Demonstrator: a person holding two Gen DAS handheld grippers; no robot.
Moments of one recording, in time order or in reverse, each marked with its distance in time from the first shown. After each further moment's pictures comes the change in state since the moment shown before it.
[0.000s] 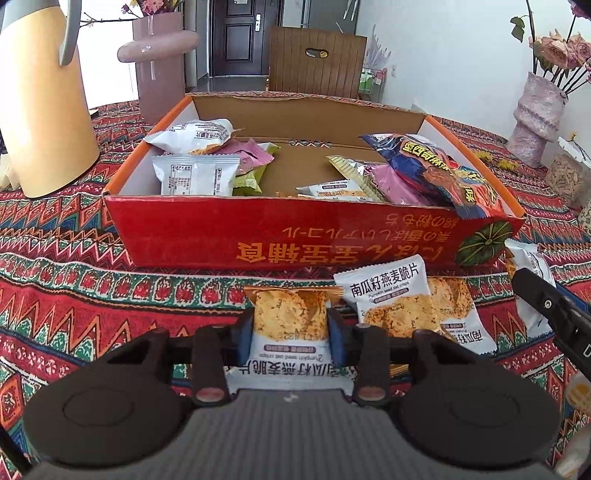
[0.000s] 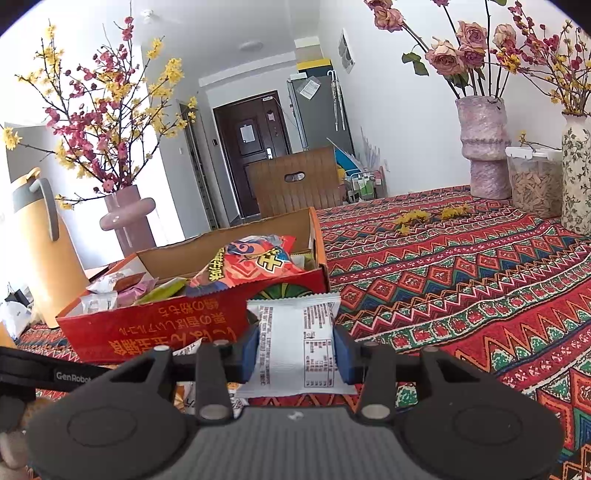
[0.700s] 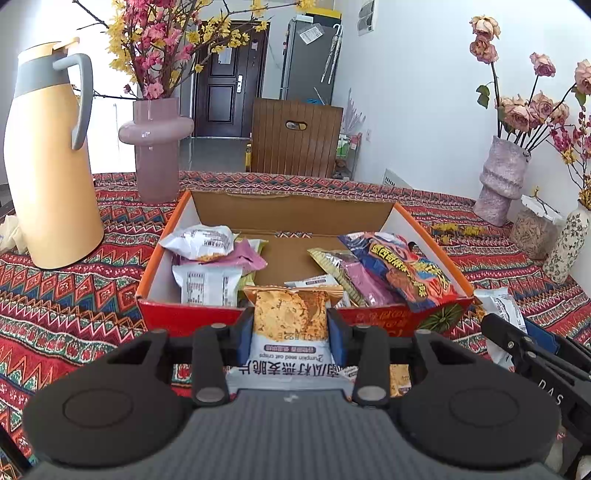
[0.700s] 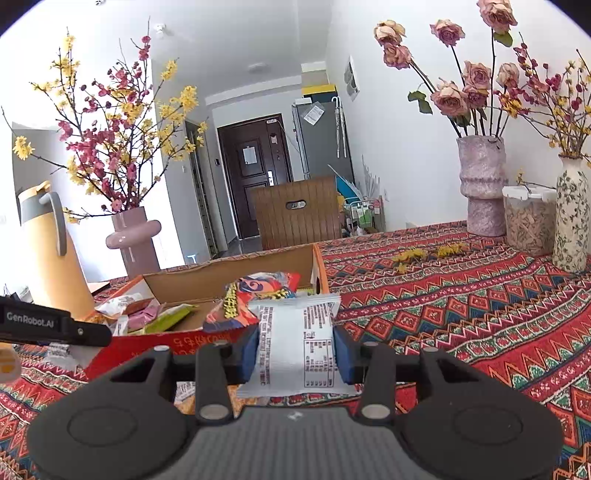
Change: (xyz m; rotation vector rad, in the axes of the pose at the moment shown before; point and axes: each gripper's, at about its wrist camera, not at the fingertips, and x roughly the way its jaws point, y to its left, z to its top) left arm -0.059 0.010 0.032 0.015 -0.222 -0.078; right arm -0.023 0.017 0.022 -0.060 -0.091 -0.002
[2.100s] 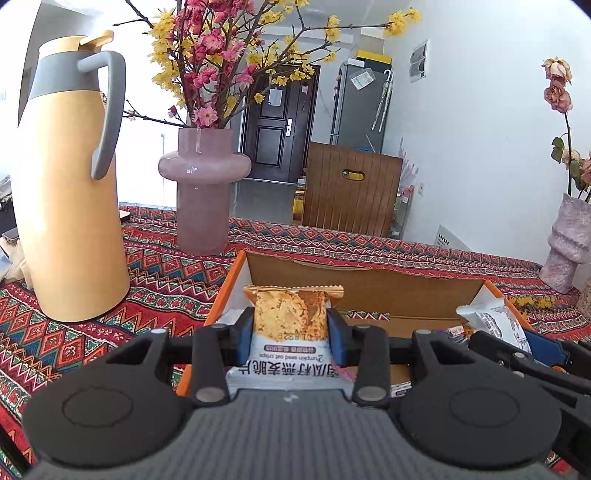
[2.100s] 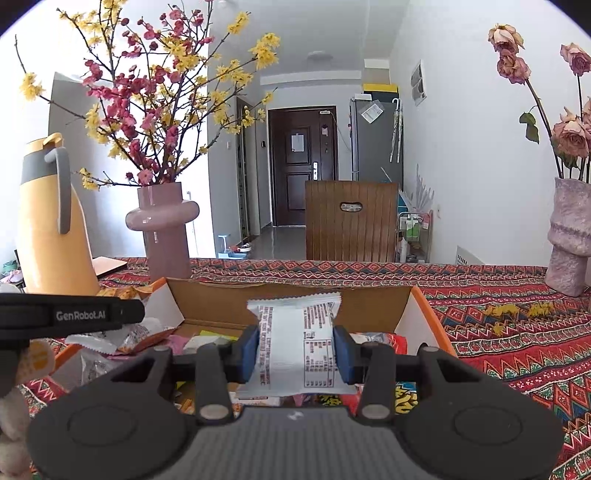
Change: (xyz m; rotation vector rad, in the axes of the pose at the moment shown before) left arm 0.079 0.051 0.038 -0.083 -0.162 0.137; right arm 0.130 0.078 0.042 -0.170 0.042 0.075
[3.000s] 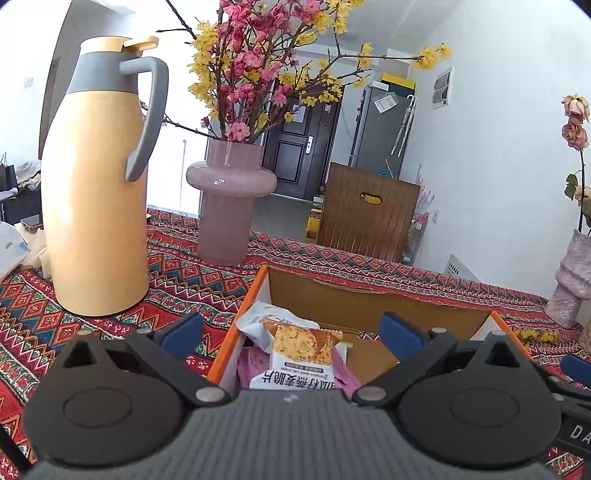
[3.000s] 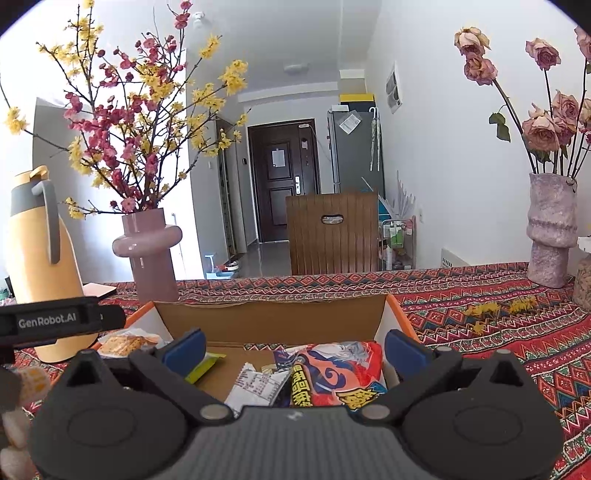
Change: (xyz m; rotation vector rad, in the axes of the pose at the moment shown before) left arm -0.014 0.013 0.003 -0.097 -0.058 0.040; right arm -0.022 -0.016 0.004 0.072 -0.062 -0.041
